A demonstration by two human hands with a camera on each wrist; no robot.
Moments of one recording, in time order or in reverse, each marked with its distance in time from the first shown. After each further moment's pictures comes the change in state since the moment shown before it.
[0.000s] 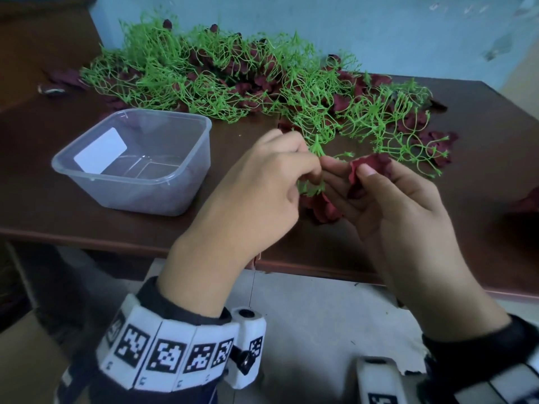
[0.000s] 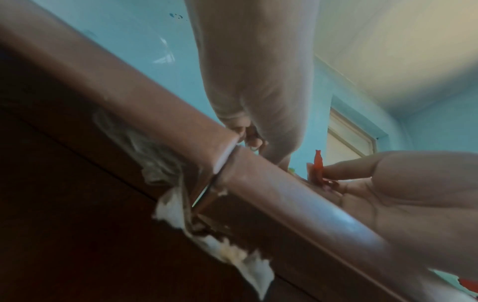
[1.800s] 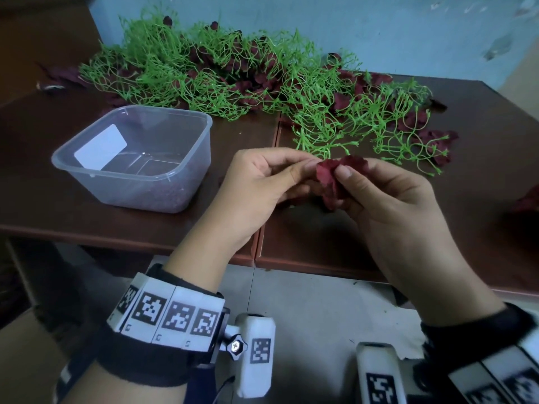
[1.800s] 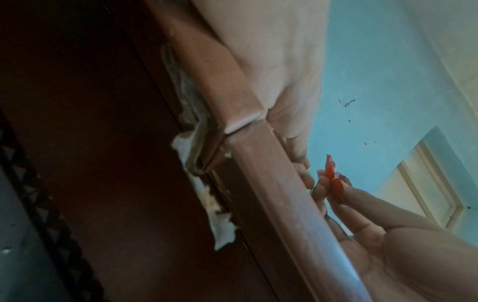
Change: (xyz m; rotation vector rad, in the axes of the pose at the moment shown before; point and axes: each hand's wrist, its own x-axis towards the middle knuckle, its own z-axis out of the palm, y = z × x) left_hand -0.004 -0.012 0.022 -1.218 0.060 -0.599; right_hand 0.010 0.010 -0.013 -0.232 -0.052 -0.089
